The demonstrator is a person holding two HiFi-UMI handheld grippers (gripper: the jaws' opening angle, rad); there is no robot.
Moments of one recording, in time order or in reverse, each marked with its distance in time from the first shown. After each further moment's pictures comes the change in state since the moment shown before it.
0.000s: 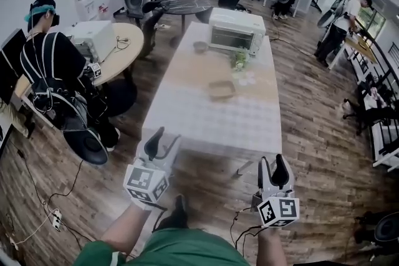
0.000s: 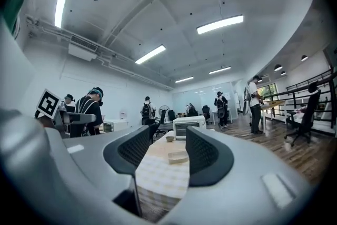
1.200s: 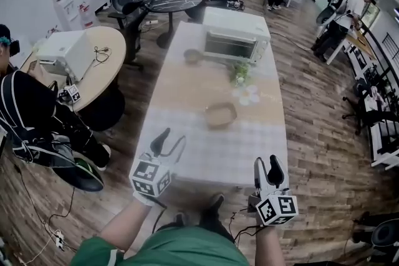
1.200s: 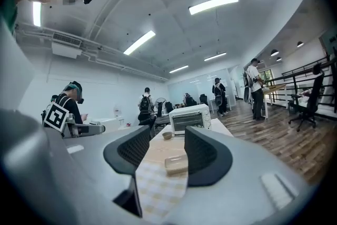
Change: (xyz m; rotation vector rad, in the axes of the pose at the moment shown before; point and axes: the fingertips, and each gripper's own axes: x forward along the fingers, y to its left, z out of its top) left arm 0.266 0.150 -0.070 -0.063 0.170 -0.117; right arm 0.274 -0.049 -0.041 0.104 0.098 -0.046
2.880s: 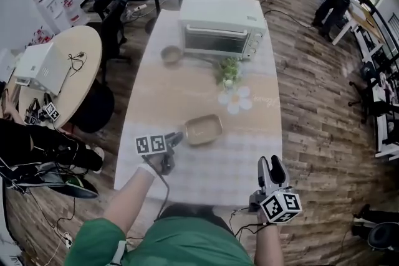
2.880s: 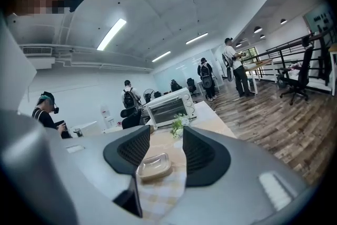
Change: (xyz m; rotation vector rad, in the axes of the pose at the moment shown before) left arm 0.293 0.082 -0.206 -0.747 0.523 -0.024; right arm 0.161 -0.188 -0.018 0.213 0.129 -0.079
